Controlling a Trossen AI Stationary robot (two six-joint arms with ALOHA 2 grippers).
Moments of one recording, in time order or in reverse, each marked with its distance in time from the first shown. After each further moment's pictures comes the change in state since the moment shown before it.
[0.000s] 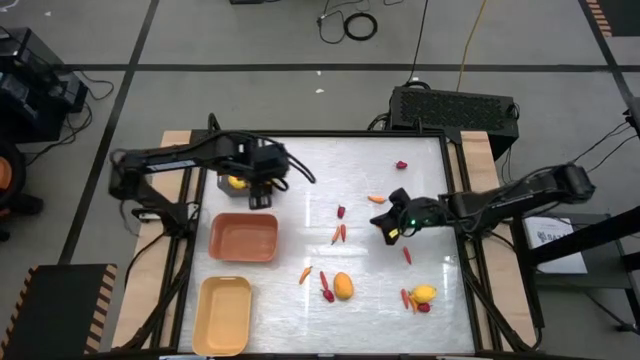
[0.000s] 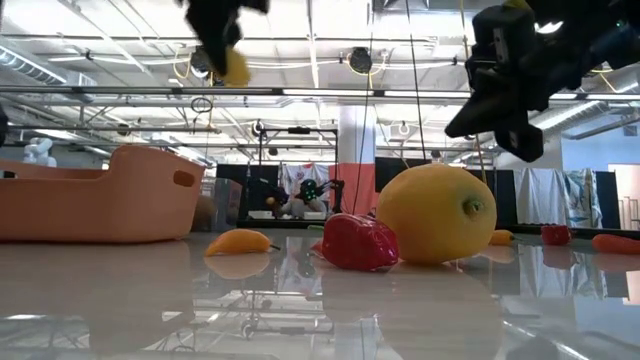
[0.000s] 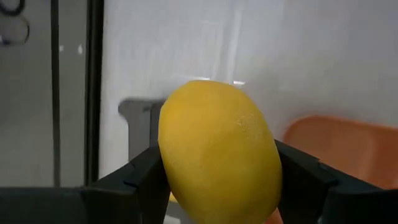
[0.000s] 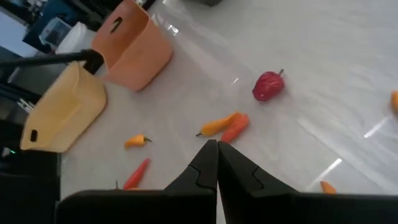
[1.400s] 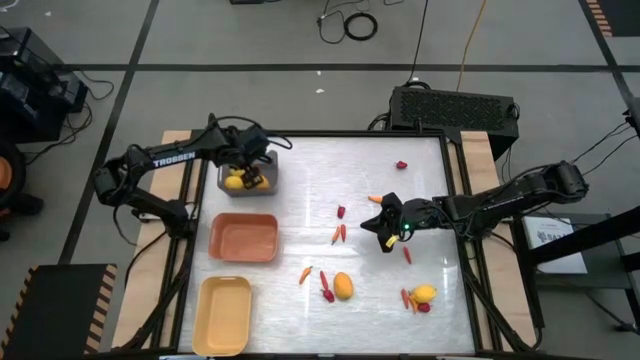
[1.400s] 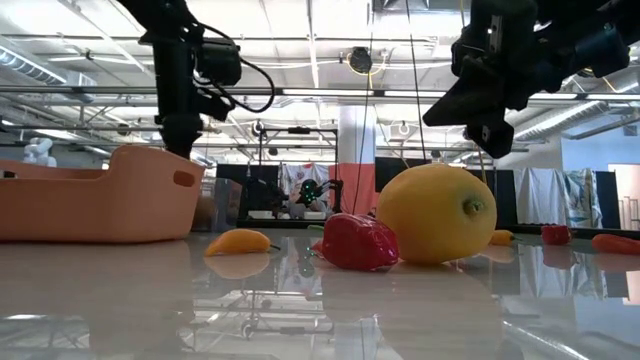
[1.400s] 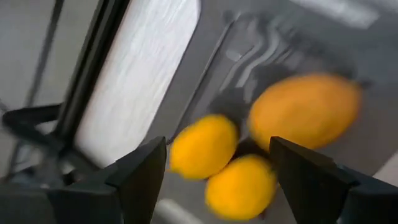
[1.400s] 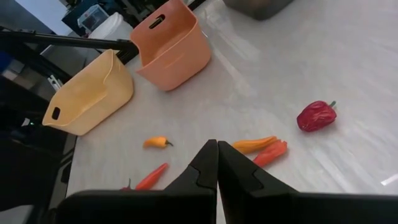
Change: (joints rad) left arm 0.423 -0.136 -0.580 0.443 -0.007 0.011; right arm 0.005 0.106 0.000 0.221 -0.052 -0.183
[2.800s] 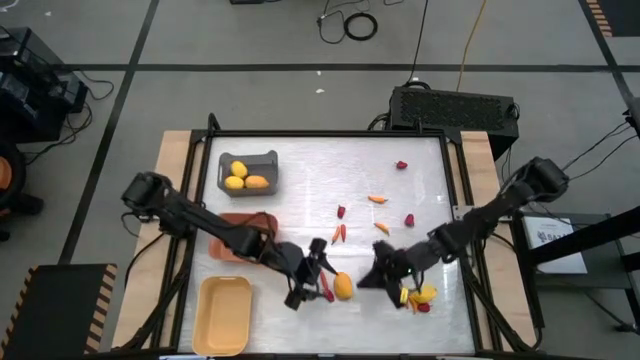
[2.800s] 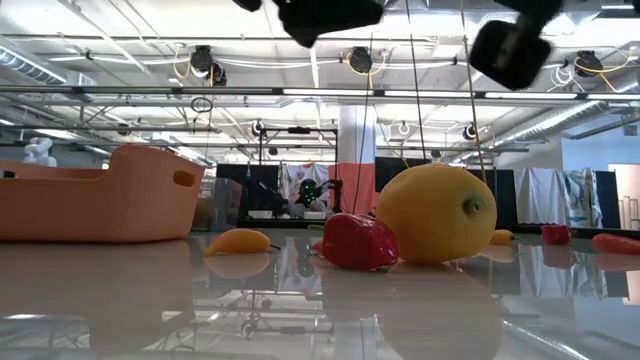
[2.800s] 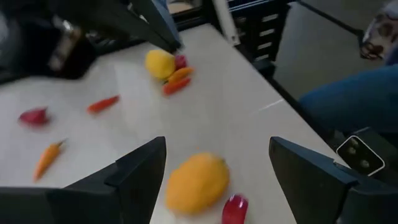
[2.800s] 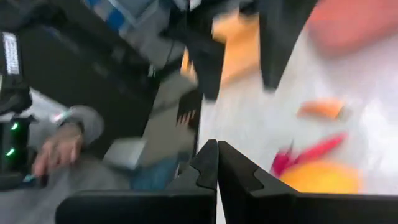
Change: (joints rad) left arm -0.943 0.314 0.080 1.085 0.271 0.047; right arm 0.389 0.209 0.212 0.124 -0.044 0.081
